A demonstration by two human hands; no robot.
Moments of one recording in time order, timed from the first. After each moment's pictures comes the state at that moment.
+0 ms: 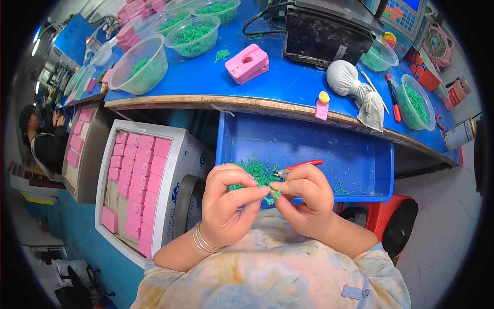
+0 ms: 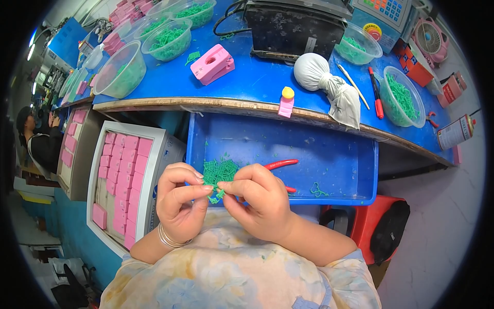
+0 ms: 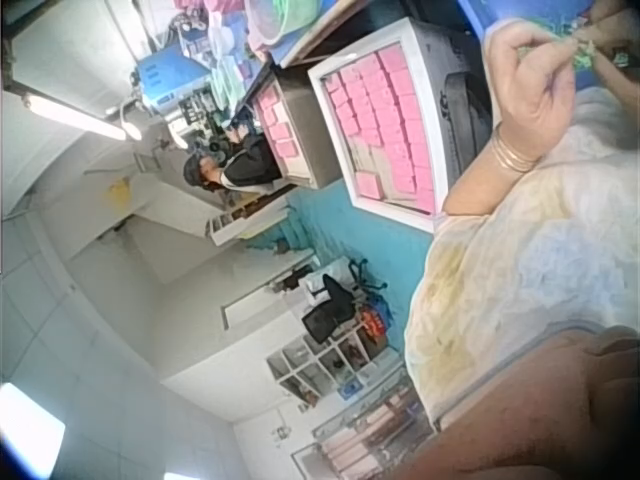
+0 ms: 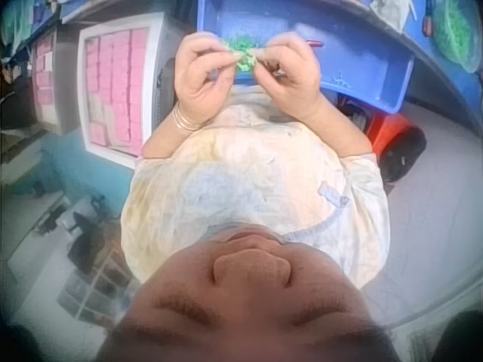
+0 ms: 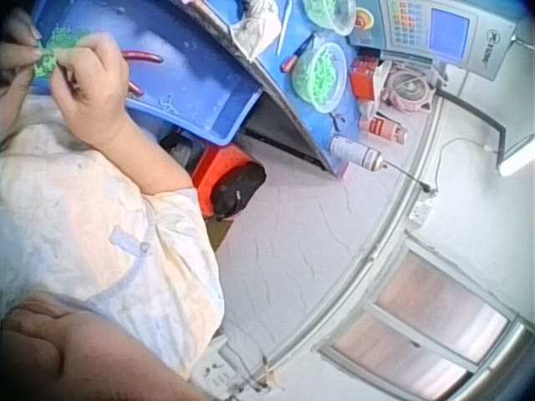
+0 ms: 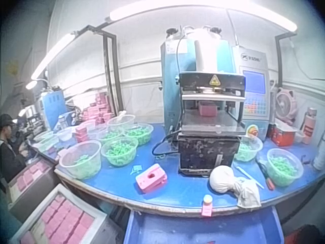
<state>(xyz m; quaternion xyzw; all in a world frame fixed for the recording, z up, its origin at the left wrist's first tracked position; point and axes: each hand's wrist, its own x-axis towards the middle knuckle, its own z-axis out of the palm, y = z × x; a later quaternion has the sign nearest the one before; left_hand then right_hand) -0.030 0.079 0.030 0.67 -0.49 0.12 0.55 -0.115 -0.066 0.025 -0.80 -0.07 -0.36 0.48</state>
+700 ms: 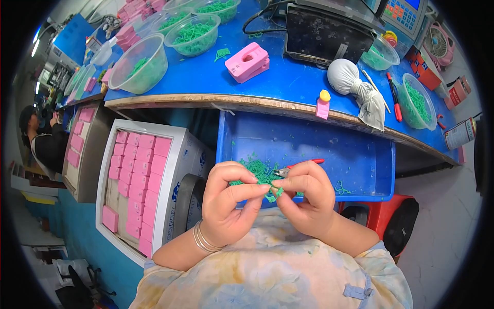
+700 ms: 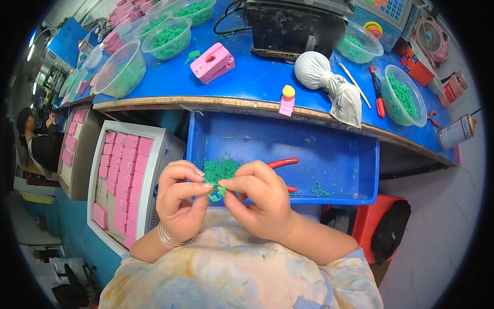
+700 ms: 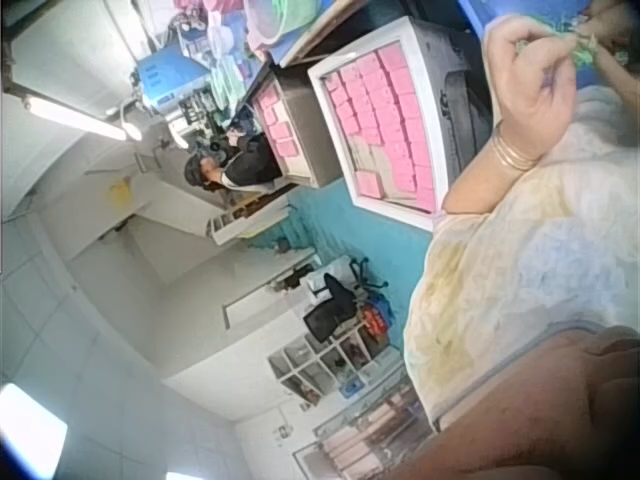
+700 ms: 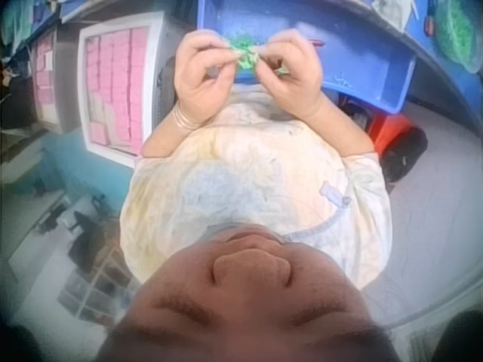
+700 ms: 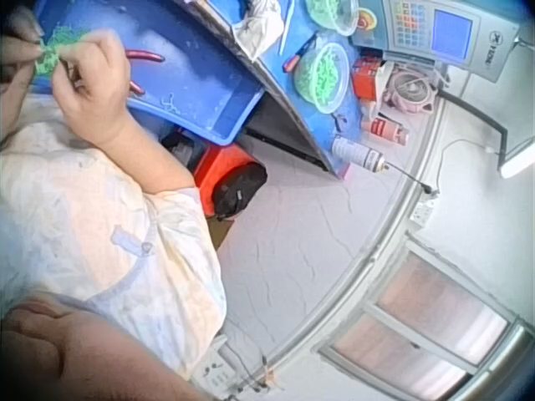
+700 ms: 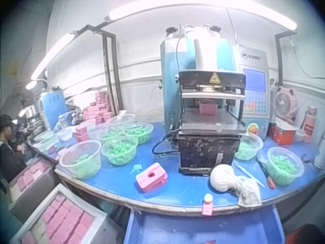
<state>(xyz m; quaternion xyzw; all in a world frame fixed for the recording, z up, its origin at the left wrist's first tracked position) -0.029 0.079 0.030 0.66 -0.50 0.09 0.55 -0.114 -0.067 0.023 -0.78 -0.06 -0.35 0.51</state>
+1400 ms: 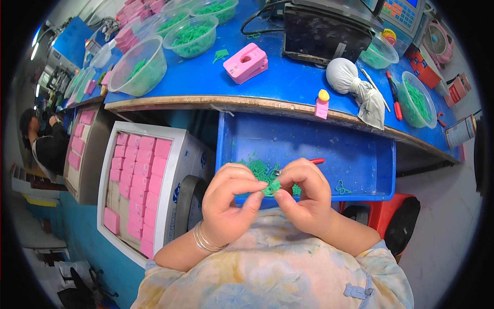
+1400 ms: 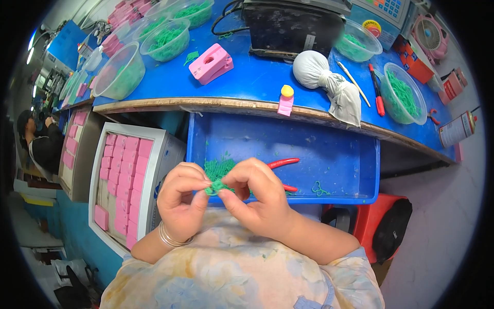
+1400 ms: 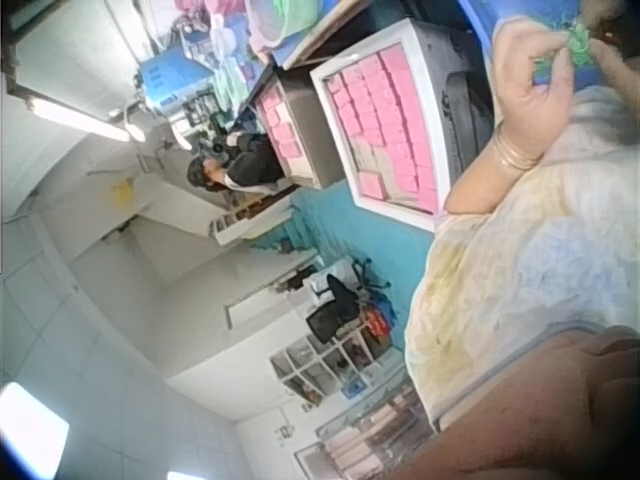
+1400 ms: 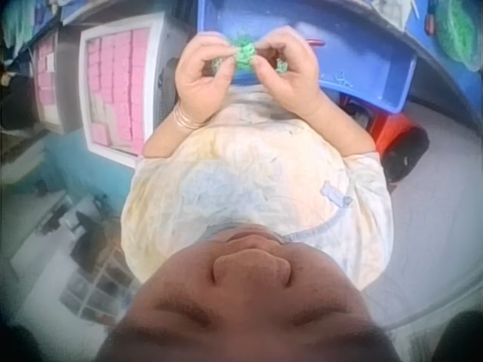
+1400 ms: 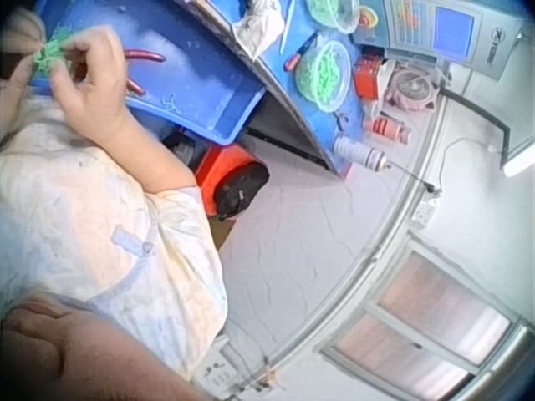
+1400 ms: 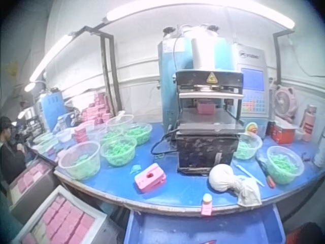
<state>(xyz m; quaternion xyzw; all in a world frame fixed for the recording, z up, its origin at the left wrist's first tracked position) -0.032 0.076 0.028 0.64 -0.47 0.04 0.60 -0.113 -0.069 0.019 -0.75 -0.08 -0.32 0.57</state>
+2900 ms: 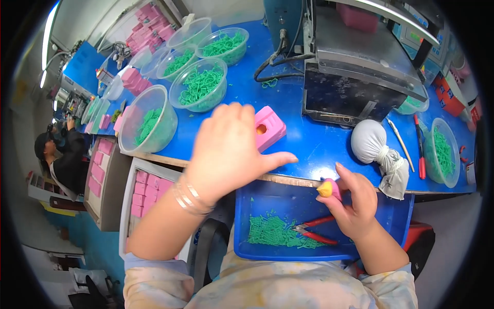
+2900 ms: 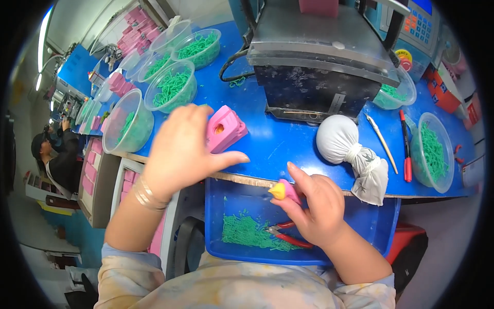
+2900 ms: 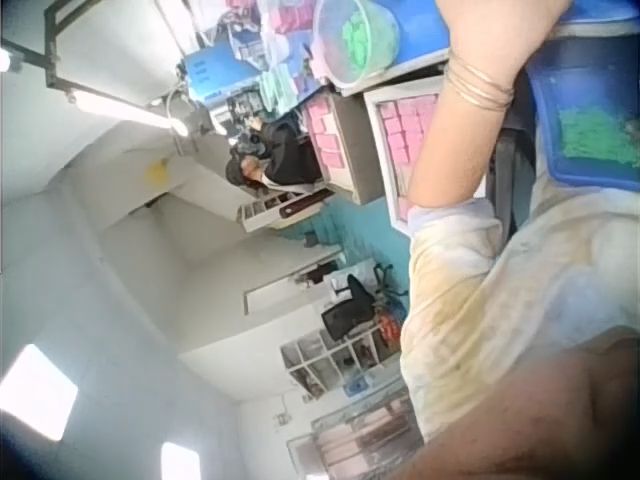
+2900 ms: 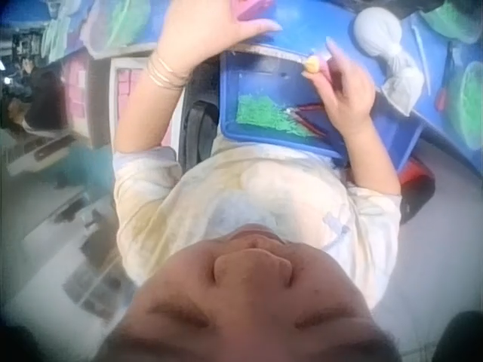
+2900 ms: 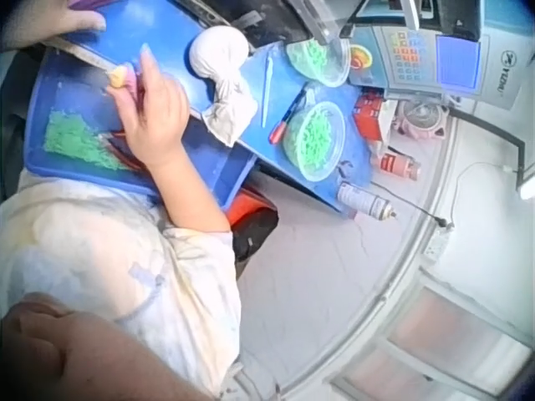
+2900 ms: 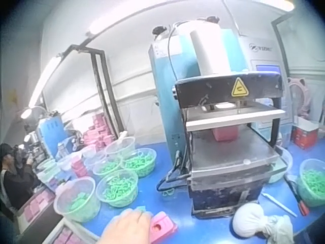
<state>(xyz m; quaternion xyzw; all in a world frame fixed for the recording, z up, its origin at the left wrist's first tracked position) 0.122 -0.024 0.109 0.87 -0.47 0.11 0.07 -0.054 -0.170 0.026 -0.86 -0.02 -0.41 0.32</state>
